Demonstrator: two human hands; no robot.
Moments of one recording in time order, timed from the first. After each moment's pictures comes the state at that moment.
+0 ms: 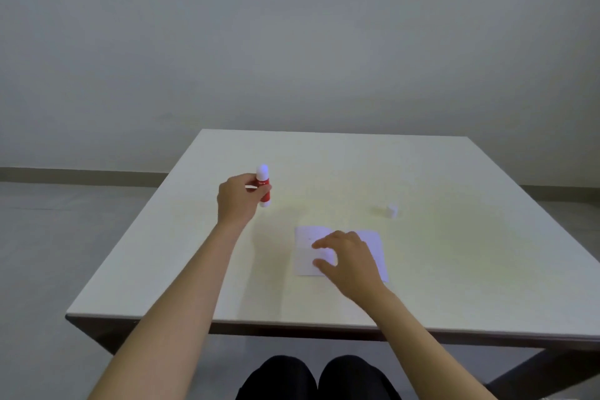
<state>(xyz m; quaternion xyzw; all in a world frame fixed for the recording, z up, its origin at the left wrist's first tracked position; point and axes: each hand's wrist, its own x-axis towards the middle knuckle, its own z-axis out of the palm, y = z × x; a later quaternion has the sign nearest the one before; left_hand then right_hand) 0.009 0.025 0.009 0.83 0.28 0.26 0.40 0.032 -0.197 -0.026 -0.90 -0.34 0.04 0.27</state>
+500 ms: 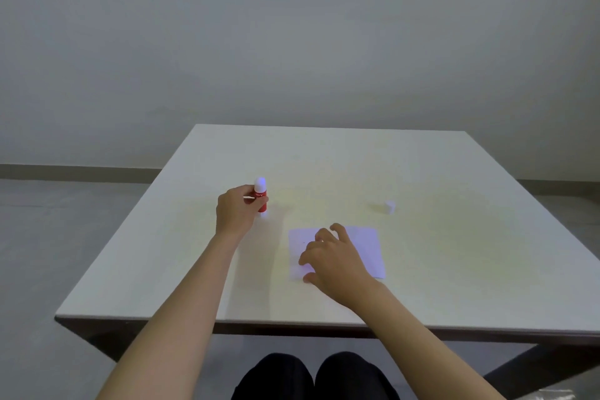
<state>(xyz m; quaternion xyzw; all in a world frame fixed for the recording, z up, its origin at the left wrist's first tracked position) 0.012 0.027 -0.028 0.83 0.28 0.24 0.42 0.029 -0.185 -0.026 -0.86 -0.50 -0.03 0.00</state>
